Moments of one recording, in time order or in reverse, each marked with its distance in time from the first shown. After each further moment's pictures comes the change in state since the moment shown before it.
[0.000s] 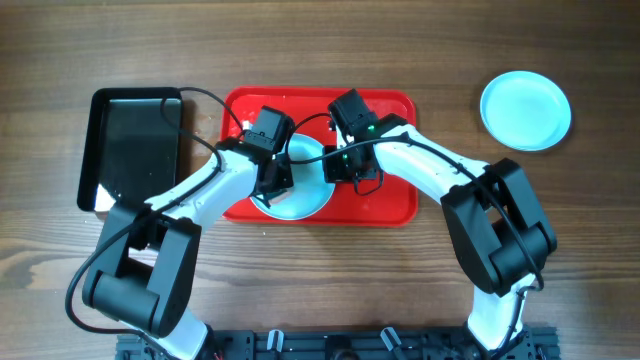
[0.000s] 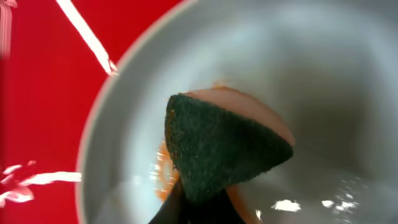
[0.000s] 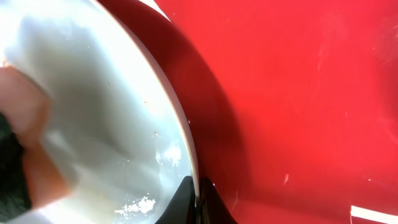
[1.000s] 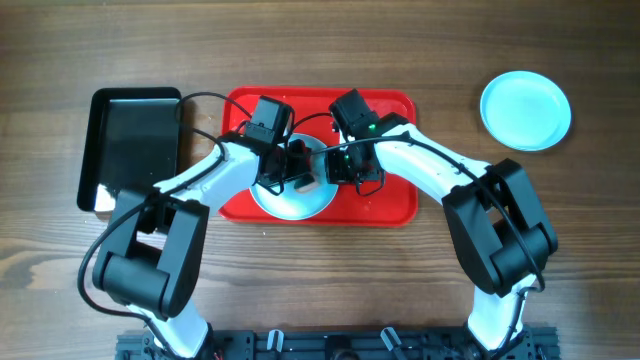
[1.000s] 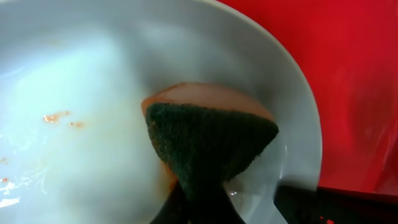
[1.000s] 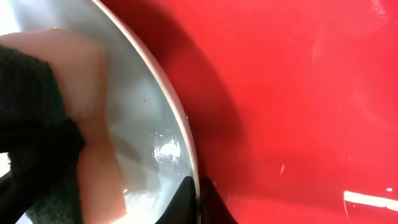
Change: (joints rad) left arm 0.018 0.078 0.037 0.173 0.375 -0.094; right arm -0.002 -0.003 0.006 -0.039 0.014 0.023
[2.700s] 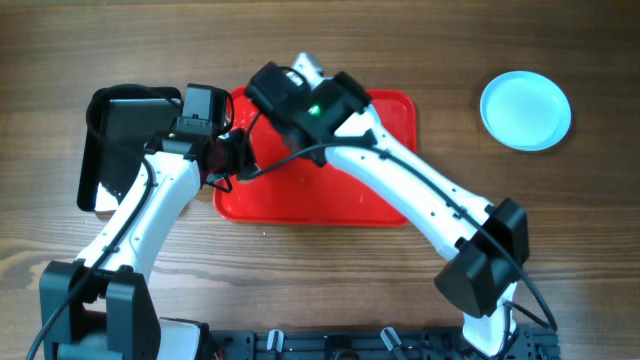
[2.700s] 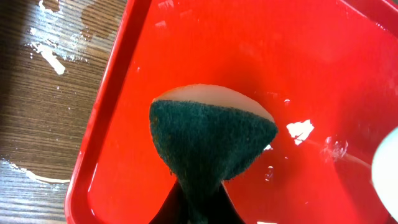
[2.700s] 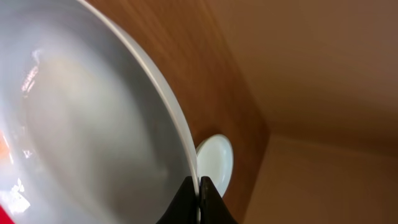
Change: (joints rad) left arm 0.214 -0.295 0.005 -0.282 -0.170 0.096; right arm 0.280 0.007 0.662 -0.593 1.153 -0.635
